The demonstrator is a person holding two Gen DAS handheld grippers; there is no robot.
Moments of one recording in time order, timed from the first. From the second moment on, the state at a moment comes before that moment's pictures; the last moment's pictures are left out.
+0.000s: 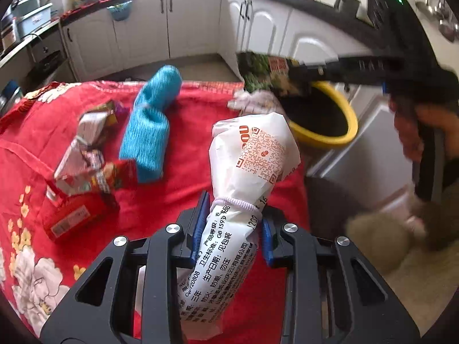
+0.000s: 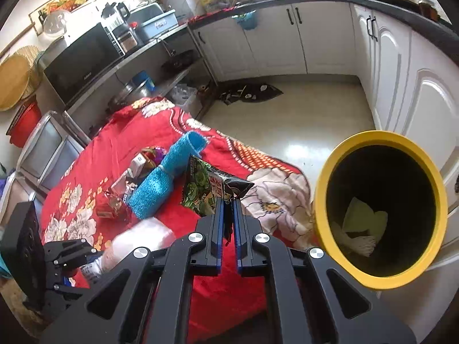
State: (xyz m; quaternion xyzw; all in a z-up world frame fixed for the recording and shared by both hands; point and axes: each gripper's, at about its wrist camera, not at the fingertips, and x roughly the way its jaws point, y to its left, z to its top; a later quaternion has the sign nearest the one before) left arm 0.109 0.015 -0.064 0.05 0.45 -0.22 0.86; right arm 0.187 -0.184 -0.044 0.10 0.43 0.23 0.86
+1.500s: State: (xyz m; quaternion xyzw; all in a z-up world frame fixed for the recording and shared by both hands) left arm 0.169 -0.110 0.013 0.00 0.36 -0.26 0.90; right arm 0.157 -0.339 0.010 0.16 0.34 0.09 0.92
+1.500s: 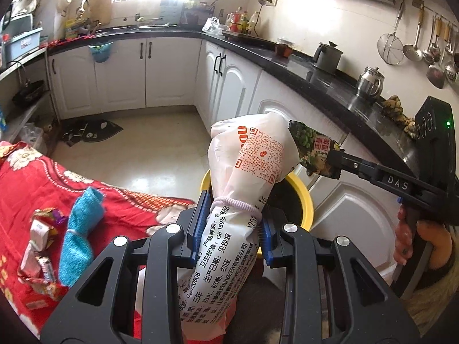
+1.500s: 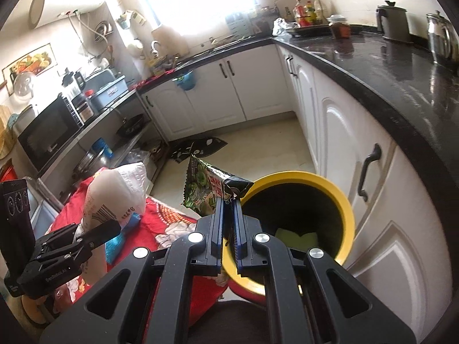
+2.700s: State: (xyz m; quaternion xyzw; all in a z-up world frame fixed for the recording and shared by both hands) left arm 0.236 -0.184 -0.023 -0.03 0.38 -0.28 0.88; right arm 0.173 -0.379 -0.042 0.14 0.37 0.00 0.92
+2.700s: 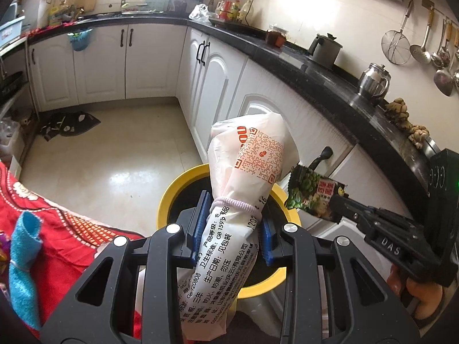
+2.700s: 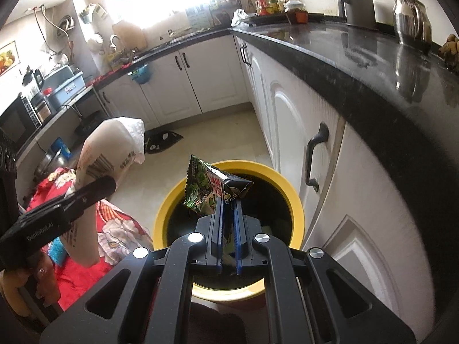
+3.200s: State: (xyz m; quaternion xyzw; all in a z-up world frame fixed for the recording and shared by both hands) left arm 0.263 -0.203 -0.054 -0.04 0.42 -0.28 0.86; right arm 0.191 -0.370 -0.089 0.12 0.43 0.00 0.90
